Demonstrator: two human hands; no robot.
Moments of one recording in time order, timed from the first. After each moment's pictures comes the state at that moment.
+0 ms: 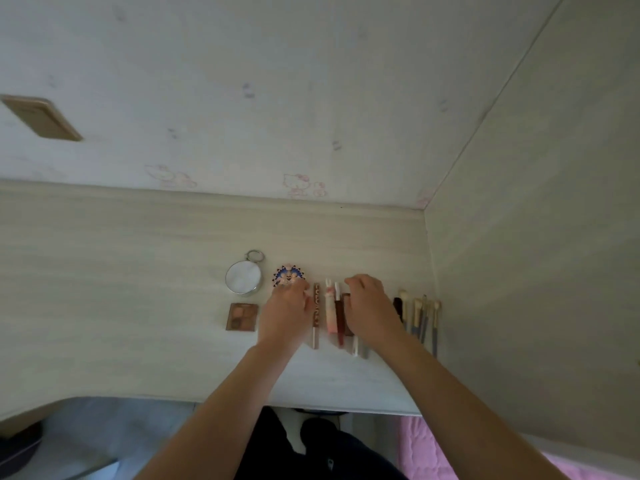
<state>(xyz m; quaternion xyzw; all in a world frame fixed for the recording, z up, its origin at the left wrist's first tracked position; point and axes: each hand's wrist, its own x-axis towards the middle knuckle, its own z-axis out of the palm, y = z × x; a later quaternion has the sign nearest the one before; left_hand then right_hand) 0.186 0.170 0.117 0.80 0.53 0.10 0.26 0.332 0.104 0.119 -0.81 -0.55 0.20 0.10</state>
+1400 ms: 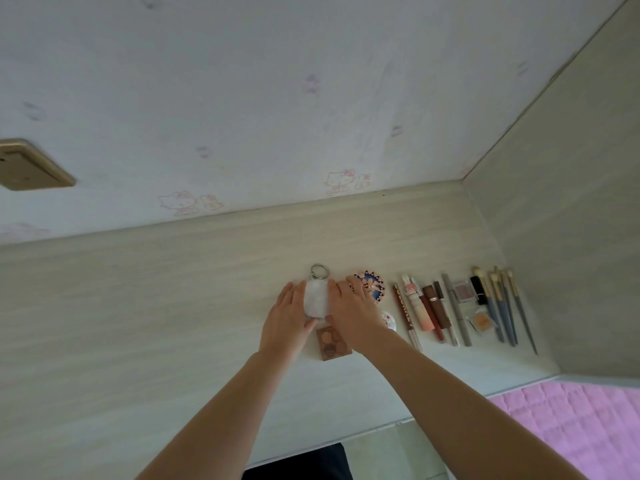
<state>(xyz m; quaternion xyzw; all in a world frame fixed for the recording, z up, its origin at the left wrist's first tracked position) 0.049 0.324 0.043 0.88 0.36 0.00 0.30 0.169 0.241 0.064 -0.84 -0.52 0.17 -0.04</state>
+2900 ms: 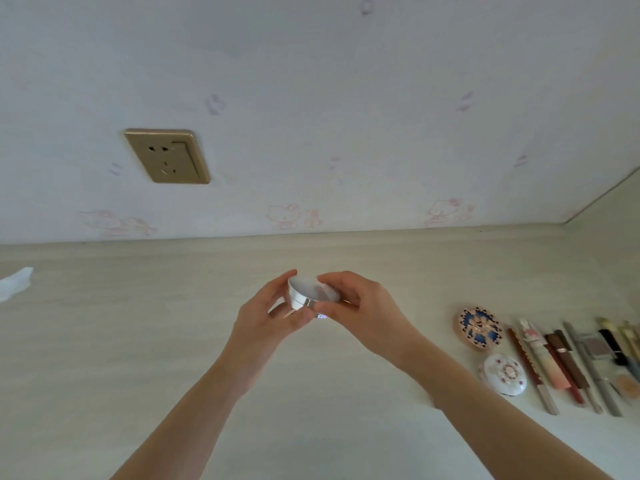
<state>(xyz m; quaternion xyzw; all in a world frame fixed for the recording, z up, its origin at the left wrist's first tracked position) -0.105 0.449 0.097 0.56 0.35 0.23 0.72 0.057 0.358 0.123 -0.71 -0.41 0.38 0.43</state>
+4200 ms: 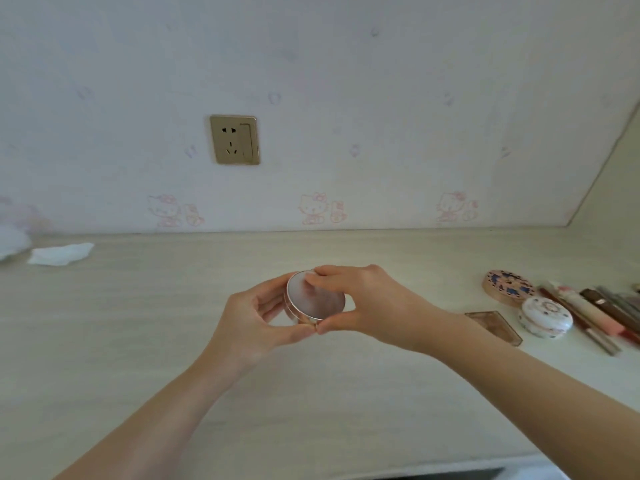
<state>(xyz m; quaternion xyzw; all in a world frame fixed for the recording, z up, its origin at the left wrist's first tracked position) -0.205 0.405 0.022 0.72 0.16 0.36 0.57 -0.037 0.295 0.084 -0.63 -0.73 0.10 0.23</state>
